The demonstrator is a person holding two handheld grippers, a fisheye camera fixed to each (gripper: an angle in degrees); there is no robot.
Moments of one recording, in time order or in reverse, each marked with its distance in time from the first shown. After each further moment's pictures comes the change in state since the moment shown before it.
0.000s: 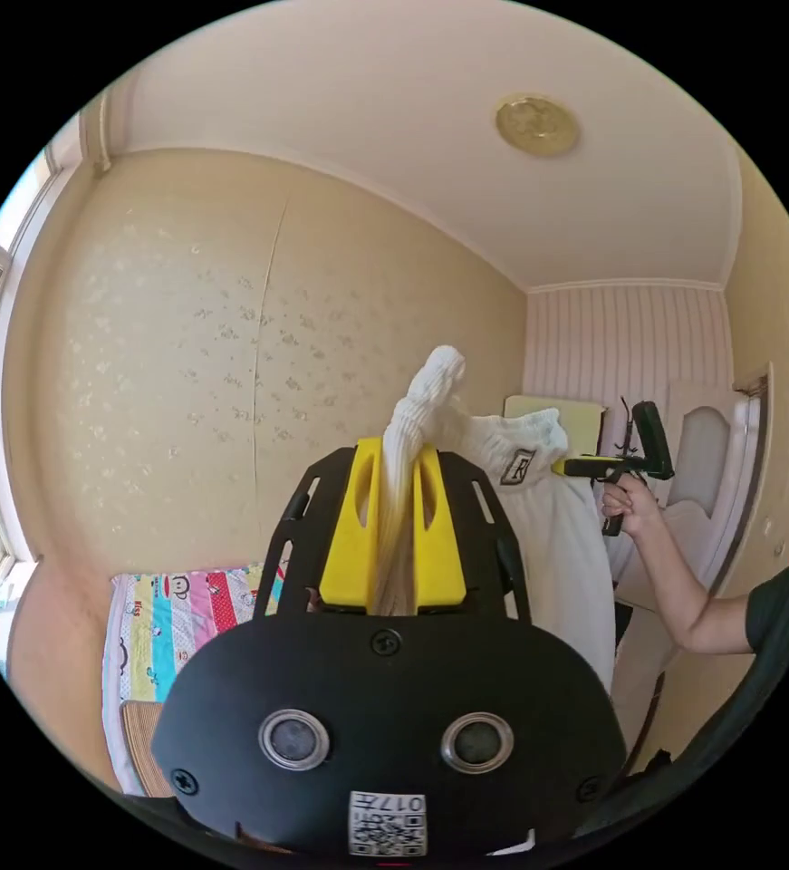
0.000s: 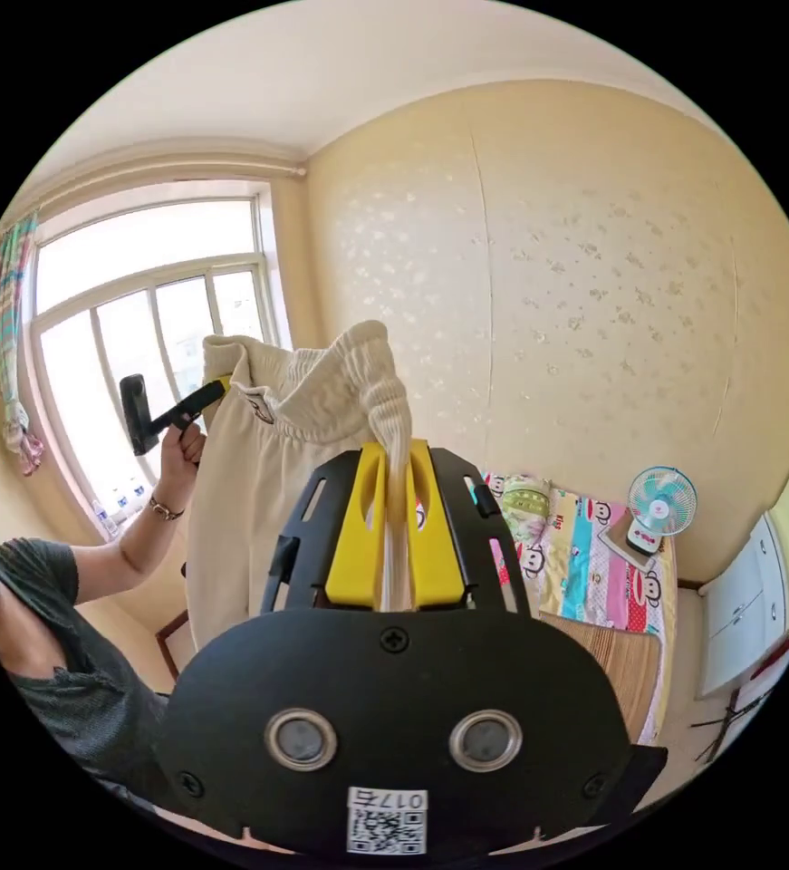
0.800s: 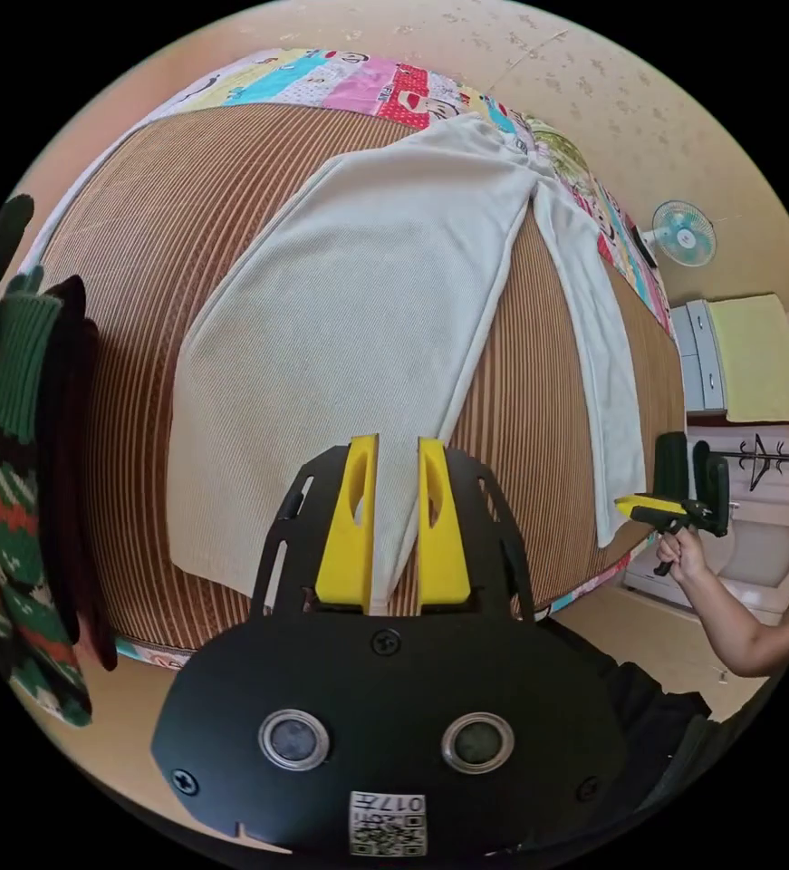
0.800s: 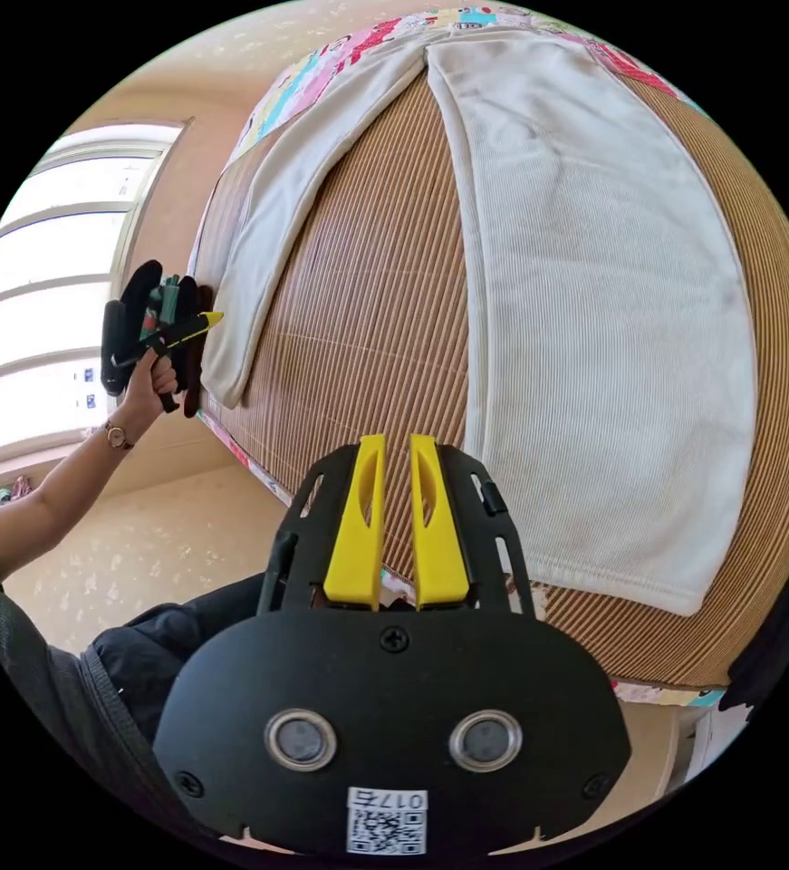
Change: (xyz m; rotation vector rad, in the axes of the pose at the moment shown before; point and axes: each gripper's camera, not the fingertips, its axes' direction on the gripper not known) left arm -0.393 0.663 0.104 -1.143 -0.265 -0.721; right arm 0.164 0.369 0.439 -1.048 -0.305 0.435
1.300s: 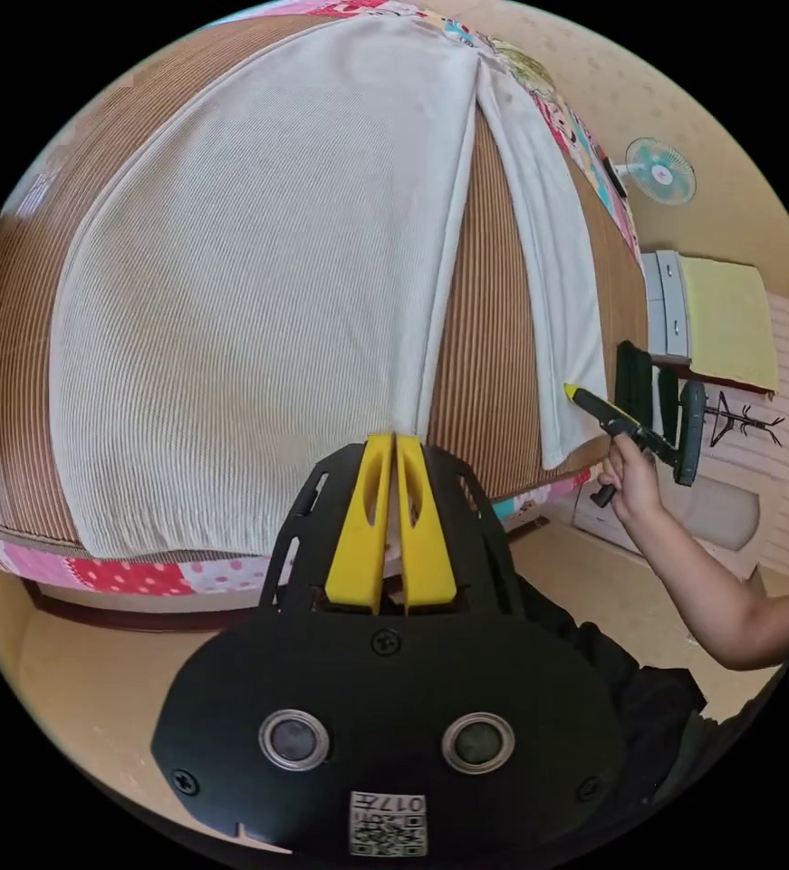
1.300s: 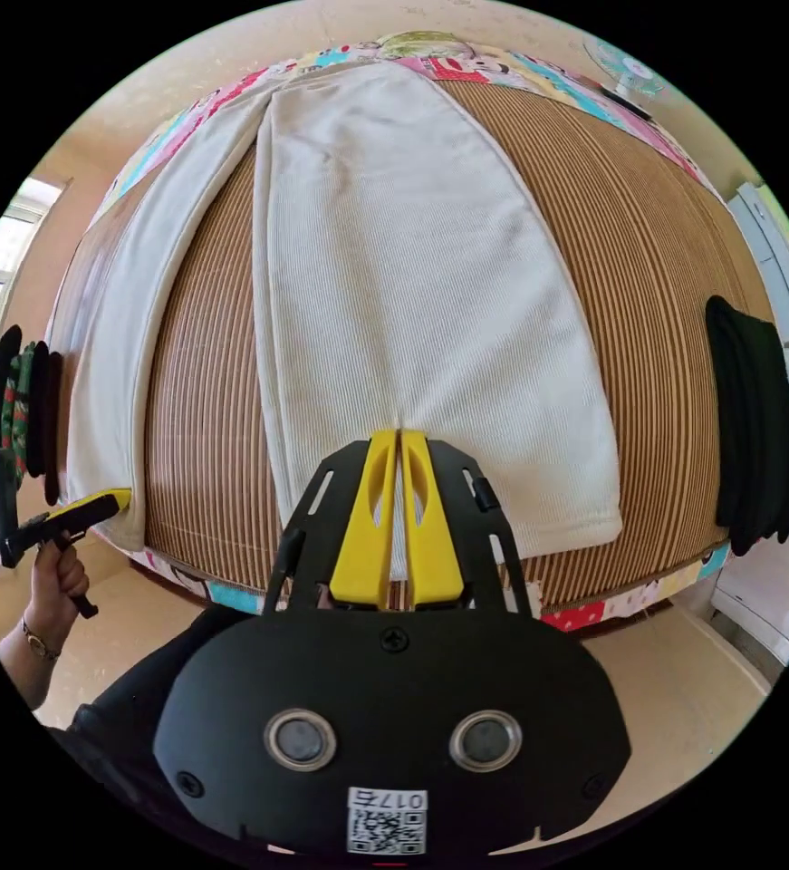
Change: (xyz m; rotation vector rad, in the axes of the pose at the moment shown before) left arm 0.062 0.085 0.077 -0.216 0.172 0.009; right arm 0.058 0.024 -0.126 0.188 0.446 0.279
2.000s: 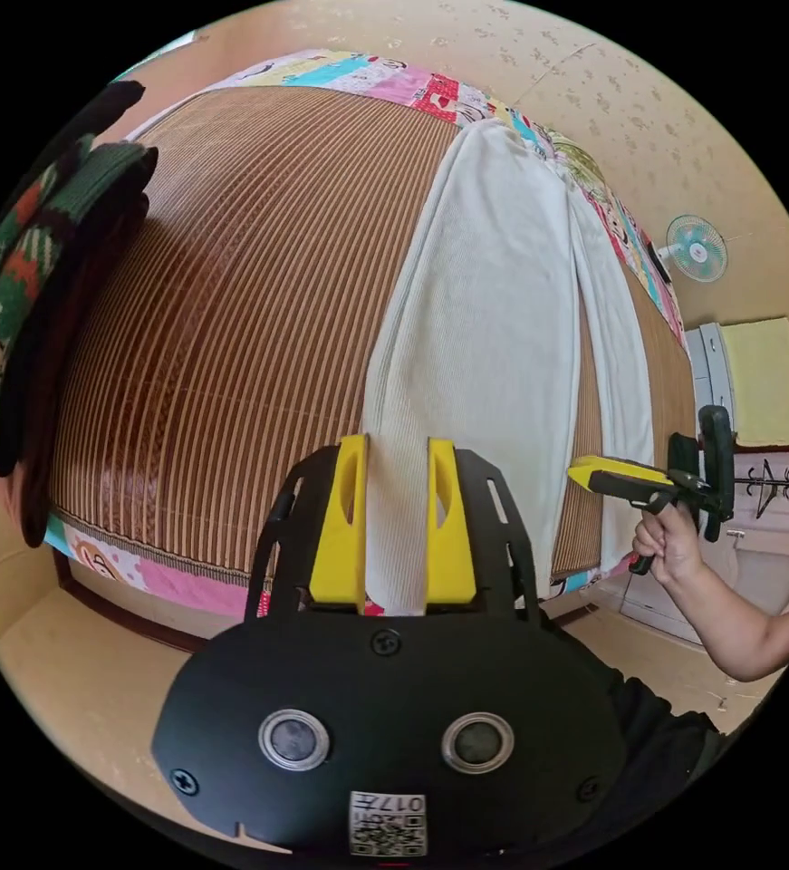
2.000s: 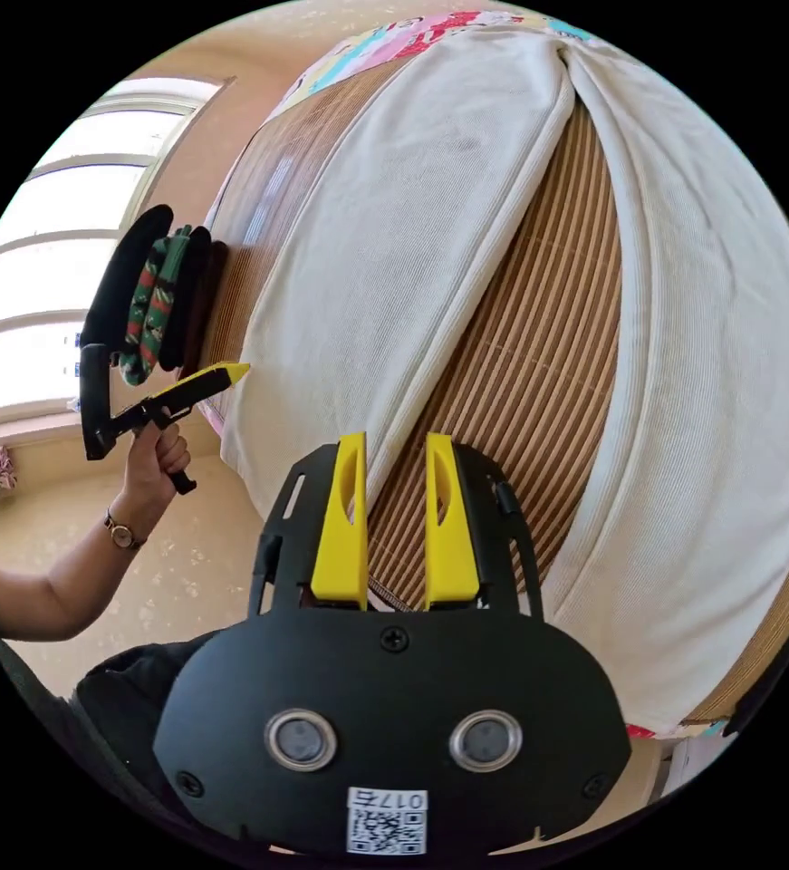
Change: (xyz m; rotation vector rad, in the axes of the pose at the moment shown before) left arm -0.145 0.002 -0.156 0.279 -0.188 -0.105; right arm -0.088 -0.112 -0.085 -0.191 -0.419 -0.351
